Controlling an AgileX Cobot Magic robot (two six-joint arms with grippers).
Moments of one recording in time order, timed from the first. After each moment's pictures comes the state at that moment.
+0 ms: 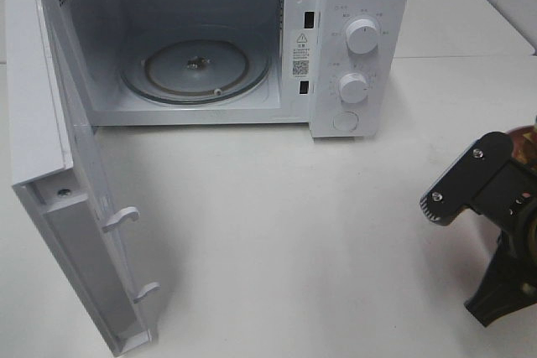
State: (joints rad) left arm -0.03 0.00 -0.52 -0.16 1.09 0.10; right arm 0.83 1.39 -0.41 -0.99 0.82 1.00
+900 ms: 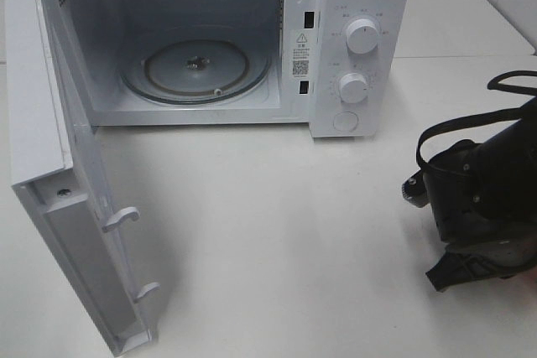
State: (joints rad) left arm -0.03 0.00 -0.52 -0.16 1.09 0.10; right arm 0.65 1.84 -0.60 -1.01 0.82 1.22
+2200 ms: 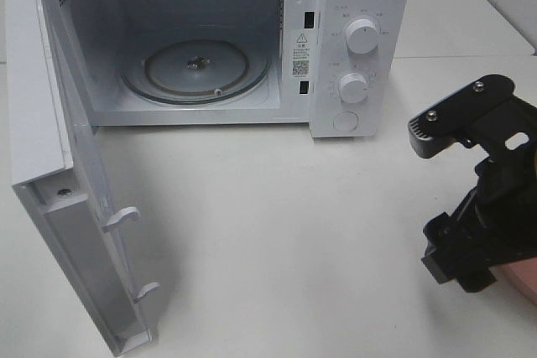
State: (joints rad) left arm -0.03 0.00 -0.52 -0.16 1.09 0.10; right arm 0.65 1.24 -0.60 -0.37 0.67 0.42
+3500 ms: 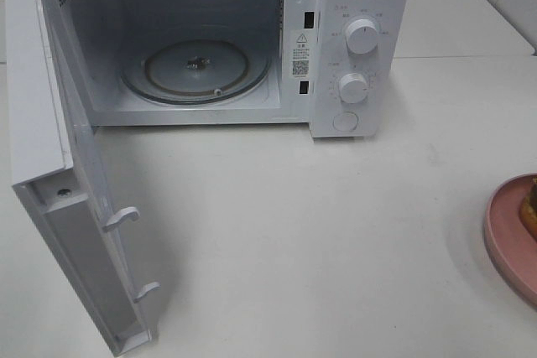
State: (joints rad) left arm -0.03 0.00 -0.52 -0.16 1.09 0.10; right arm 0.45 0.29 -0.56 -0.07 1.03 0.04
